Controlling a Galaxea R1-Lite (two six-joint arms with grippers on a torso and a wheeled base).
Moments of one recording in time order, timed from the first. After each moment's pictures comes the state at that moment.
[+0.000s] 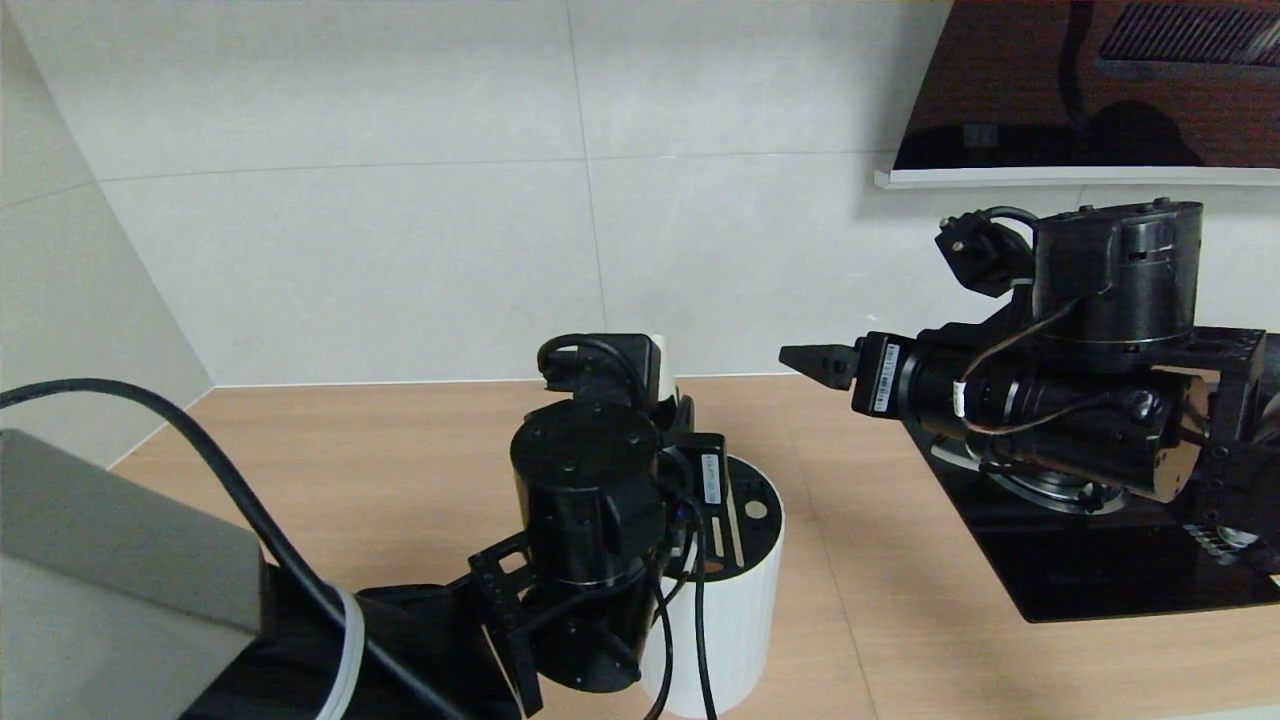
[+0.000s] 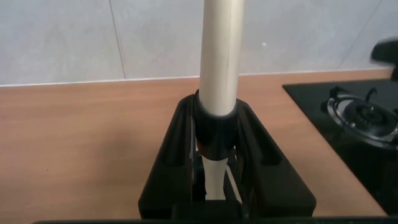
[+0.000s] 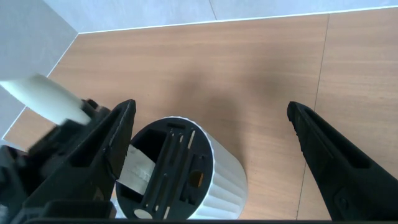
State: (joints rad) left arm -0.91 1.95 -0.81 -1.09 0.72 -0.15; right arm 0.64 1.64 -1.02 -0.38 -0.14 0.41
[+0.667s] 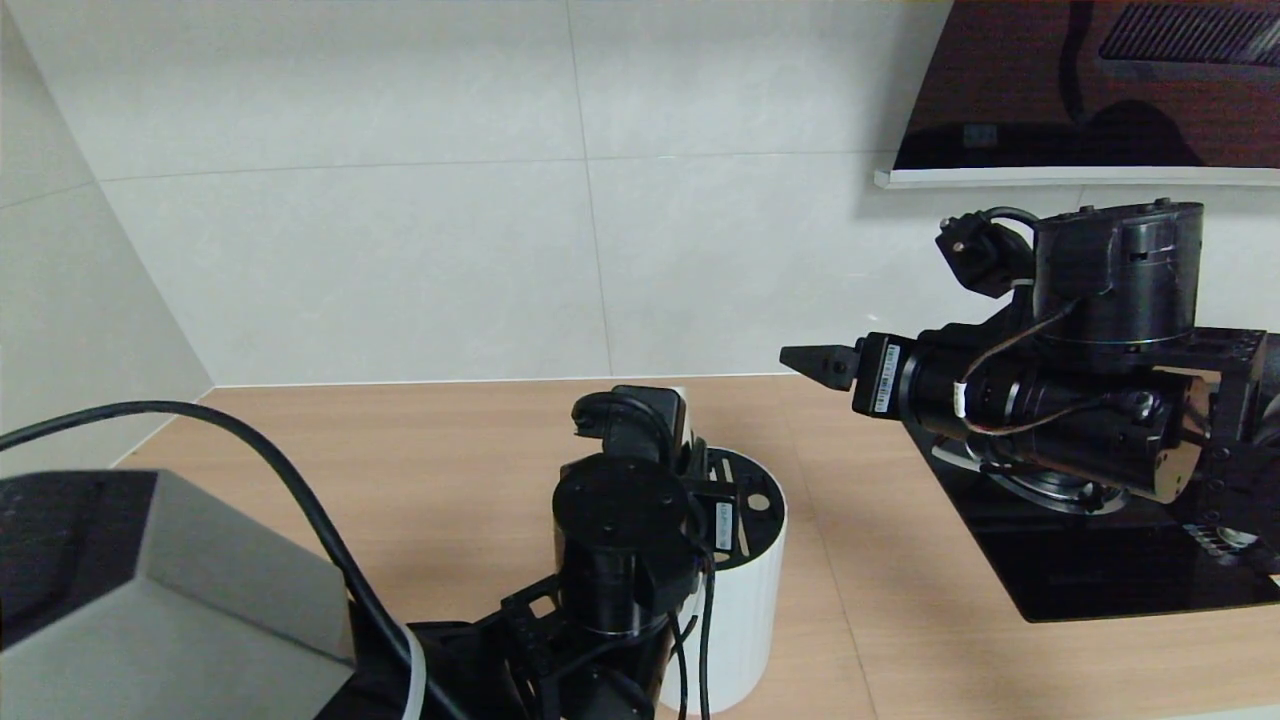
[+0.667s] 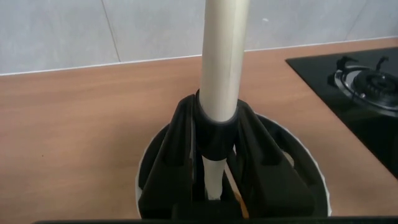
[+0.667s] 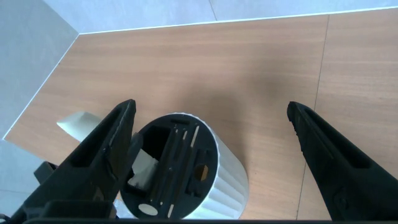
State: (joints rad) left arm -0.93 2.01 -0.76 -1.14 0.72 -0.14; right arm 0.64 1.64 -1.01 -0.38 -0.14 0.41
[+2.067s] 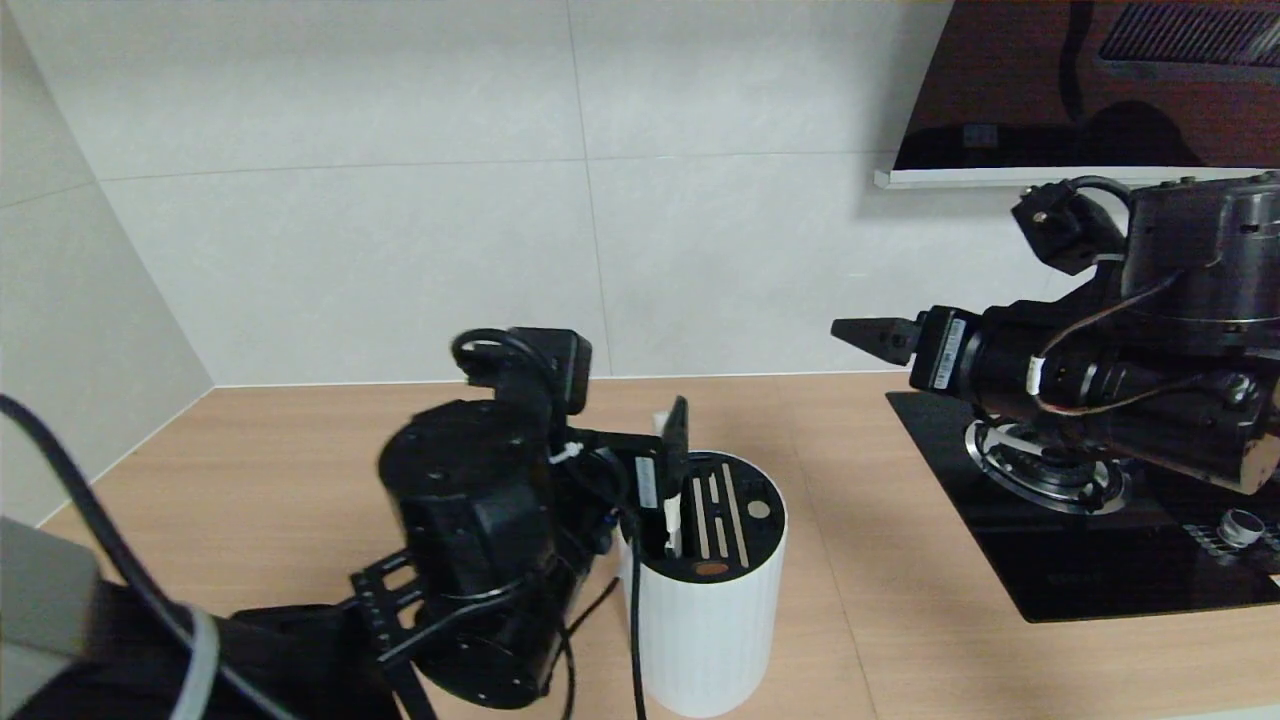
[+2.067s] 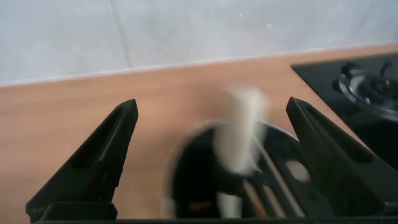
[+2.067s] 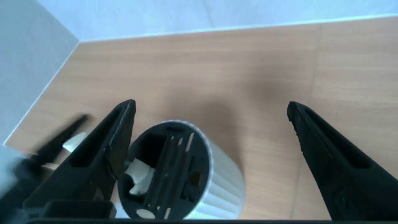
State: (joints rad) left arm -0.84 1.81 -0.67 -1.12 0.67 -0.08; right arm 0.57 1.54 -0.97 -0.38 -0.15 0.40
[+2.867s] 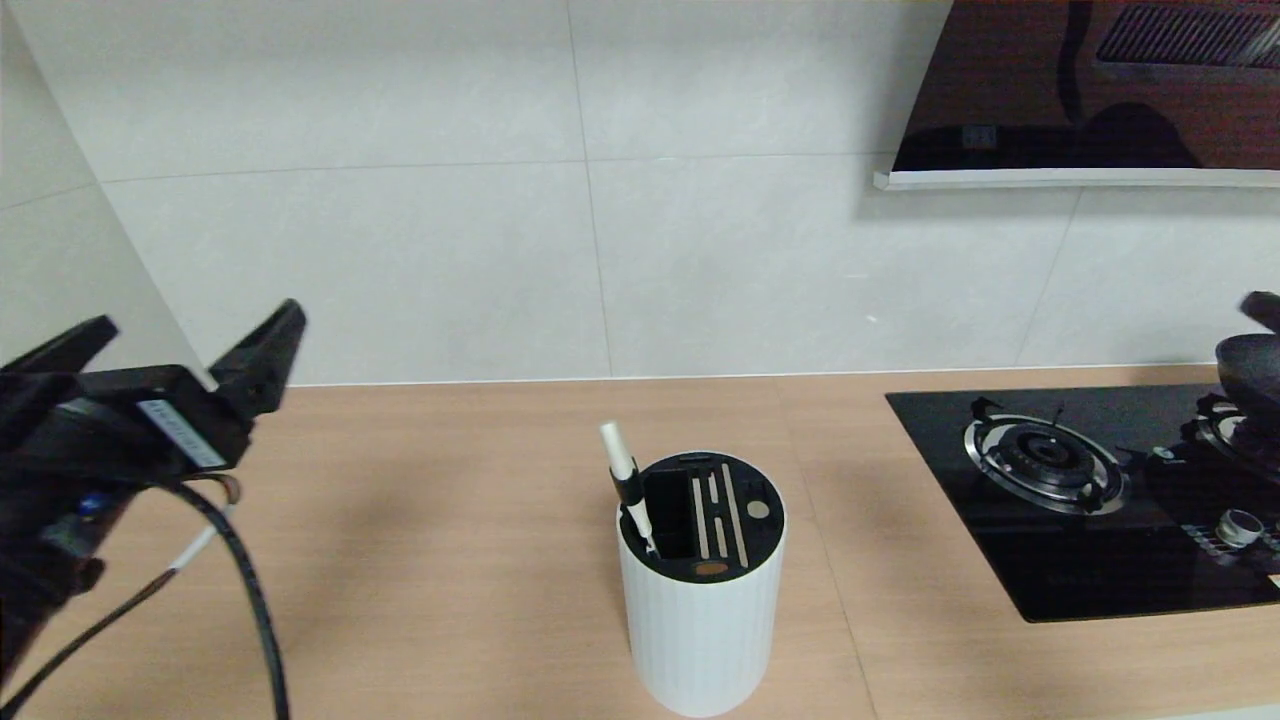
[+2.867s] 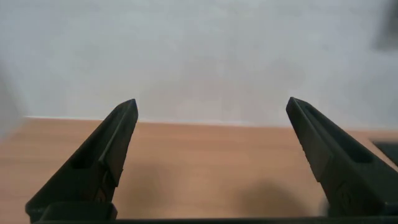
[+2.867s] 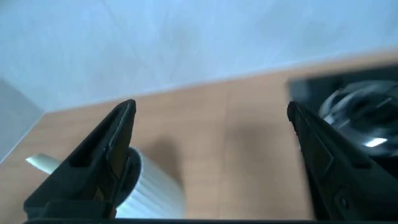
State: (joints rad) left arm -0.53 1.14 -0.42 -0.97 0.65 0.12; right arm 0.29 0.89 -0.61 -0.38 -0.15 0.24
